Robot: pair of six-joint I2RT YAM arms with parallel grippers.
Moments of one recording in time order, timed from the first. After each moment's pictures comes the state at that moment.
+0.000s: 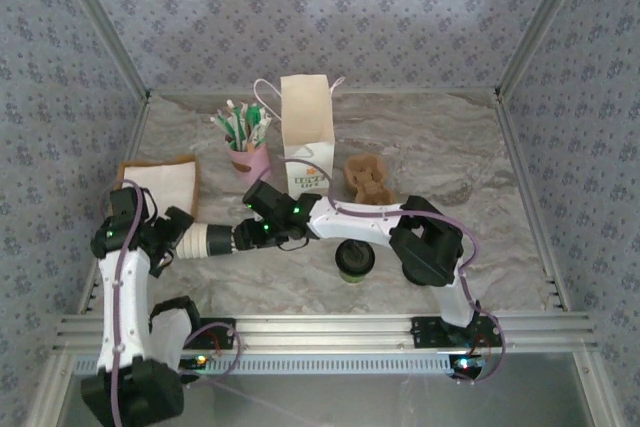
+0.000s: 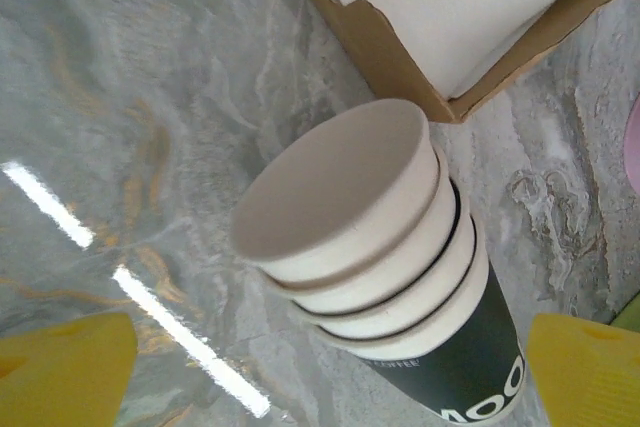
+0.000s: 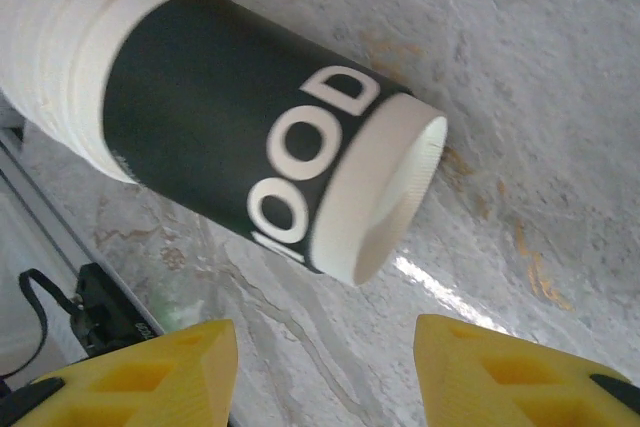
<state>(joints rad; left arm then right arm) 0.28 0.84 0.74 -1.07 0.13 -0.75 1.11 2.00 1.49 -0.37 -0.23 0.79</state>
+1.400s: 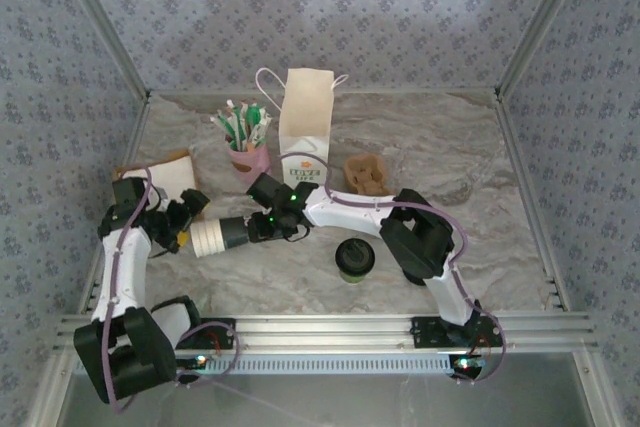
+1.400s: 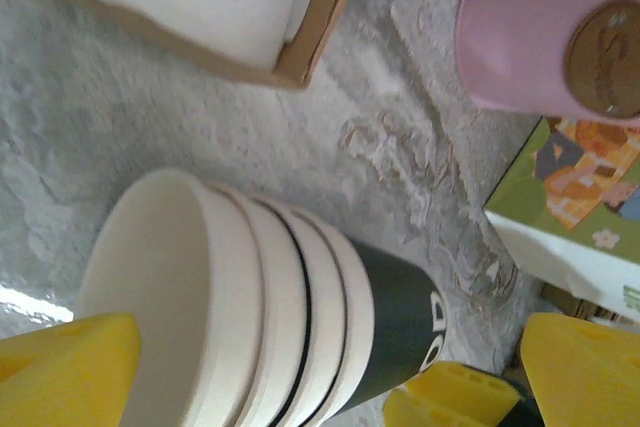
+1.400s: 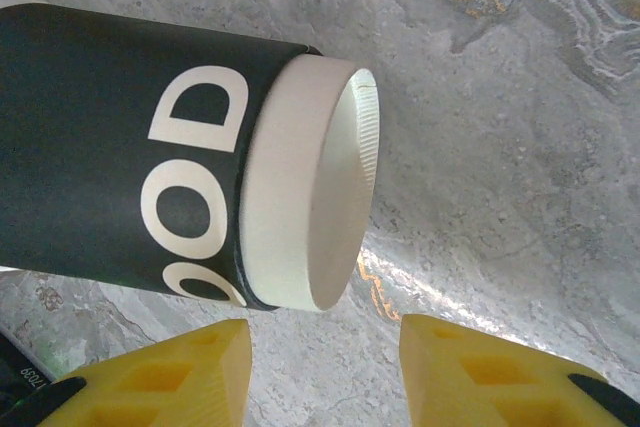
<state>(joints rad) 0.31 1.00 0.67 -0.78 0.51 -0.62 1.05 2.08 1.58 -0.55 -0.17 0.74</state>
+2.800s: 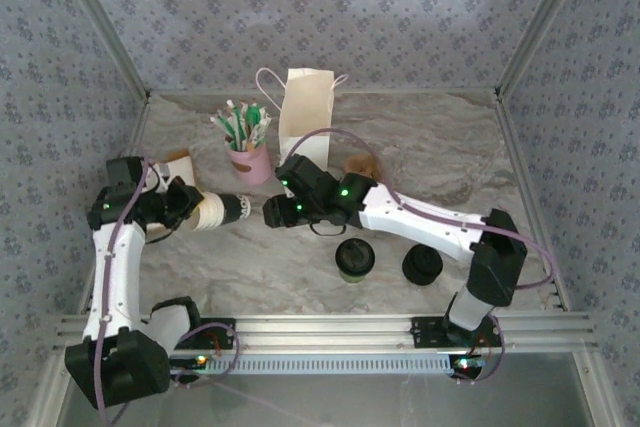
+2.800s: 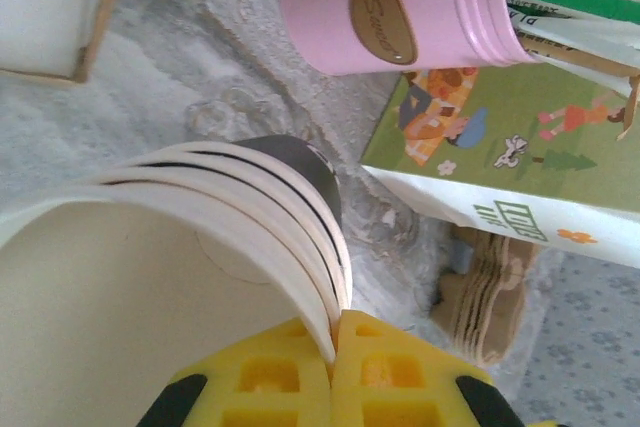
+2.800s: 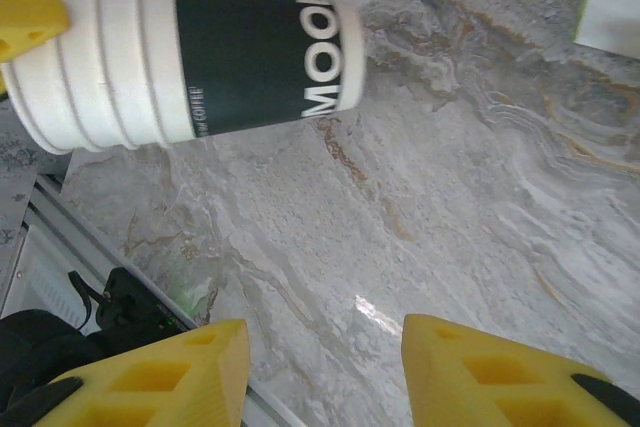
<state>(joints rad) 0.21 0.99 0.95 -0.98 0.54 -0.58 1.04 1.63 1.42 -0.61 -0.08 0.72</state>
